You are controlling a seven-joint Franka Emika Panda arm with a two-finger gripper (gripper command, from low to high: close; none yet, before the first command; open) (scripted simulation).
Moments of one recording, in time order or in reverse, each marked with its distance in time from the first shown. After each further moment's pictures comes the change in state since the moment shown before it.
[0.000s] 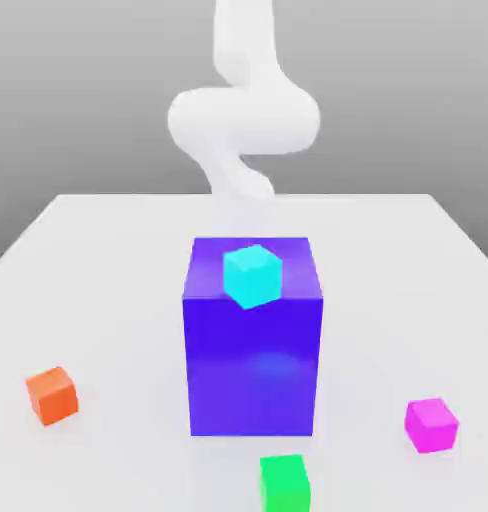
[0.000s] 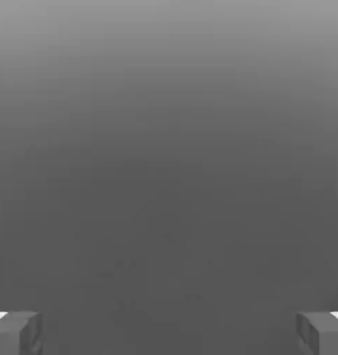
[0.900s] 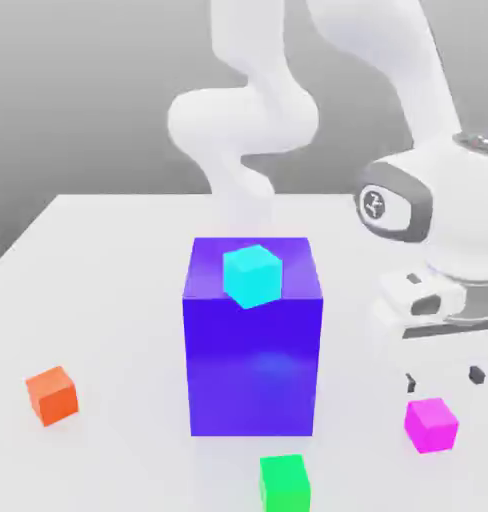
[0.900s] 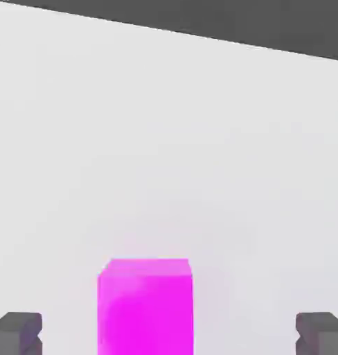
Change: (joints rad) arm 0.223 0.990 0.262 -0.206 -0.241 0.453 0.517
